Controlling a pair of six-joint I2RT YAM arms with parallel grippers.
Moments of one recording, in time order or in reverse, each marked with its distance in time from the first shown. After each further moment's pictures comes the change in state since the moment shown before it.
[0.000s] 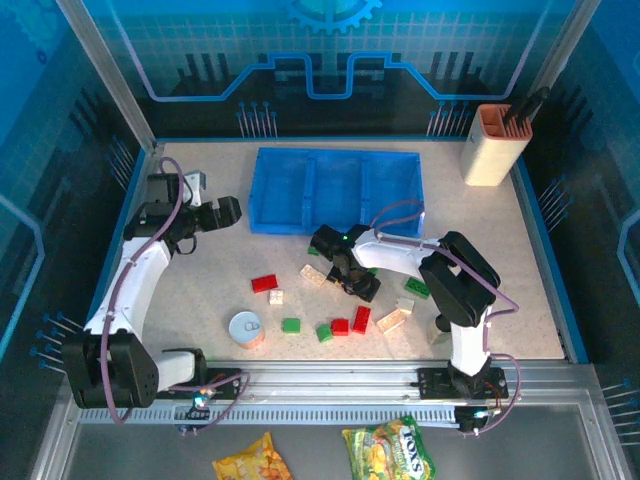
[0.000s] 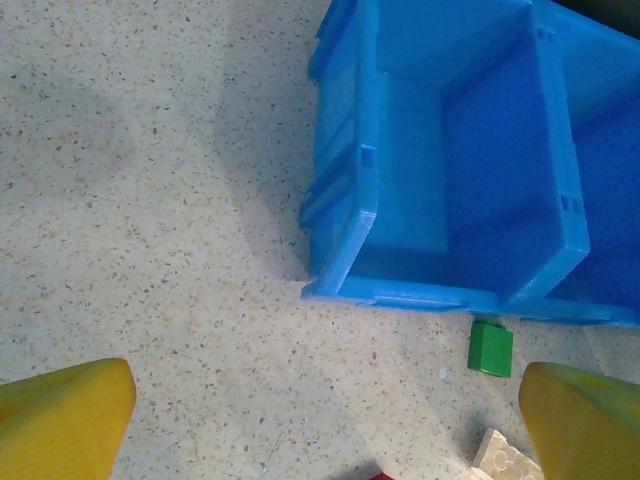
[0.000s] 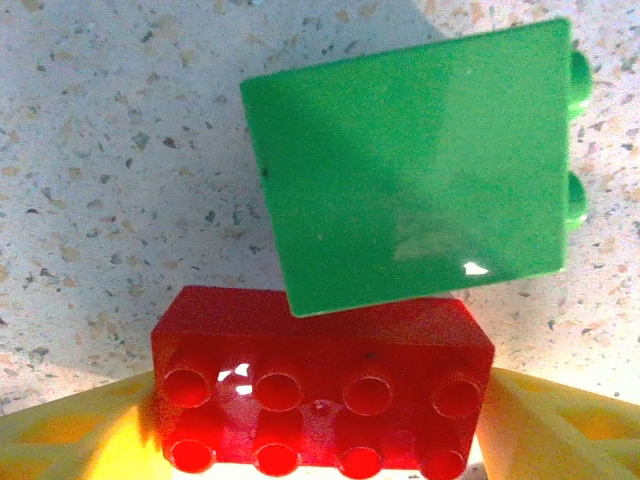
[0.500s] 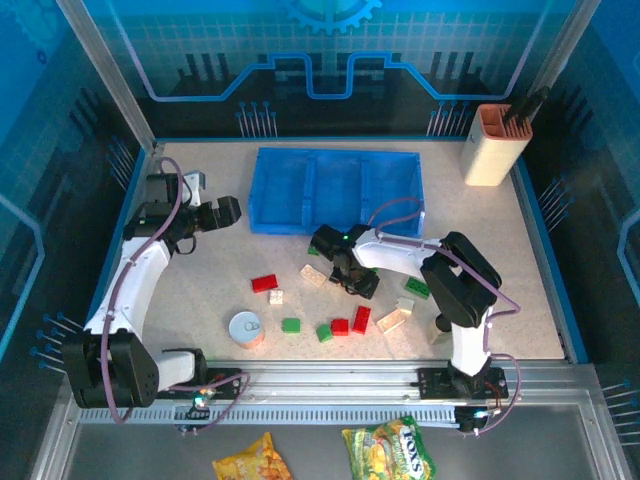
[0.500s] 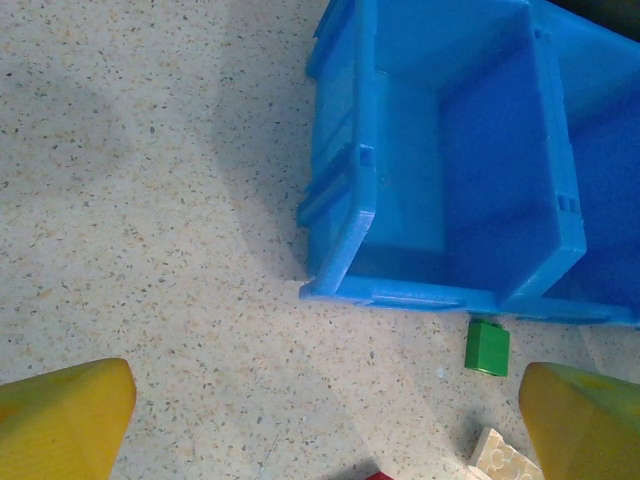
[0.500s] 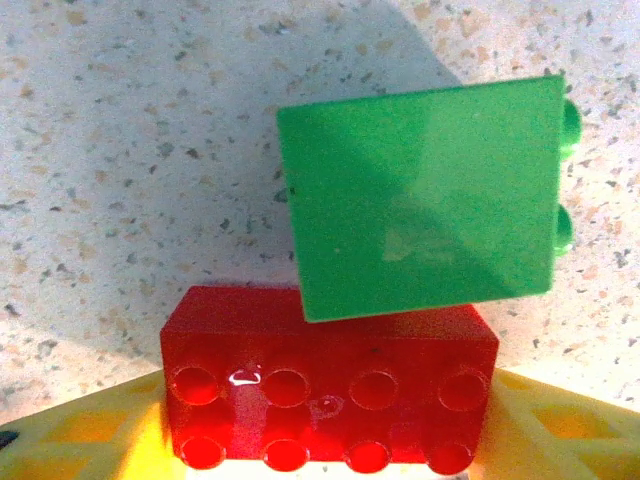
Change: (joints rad) left arm 0.006 0.002 0.000 0.000 0.016 0.000; right arm 0.002 -0.014 0.001 -0.004 0.029 -0.077
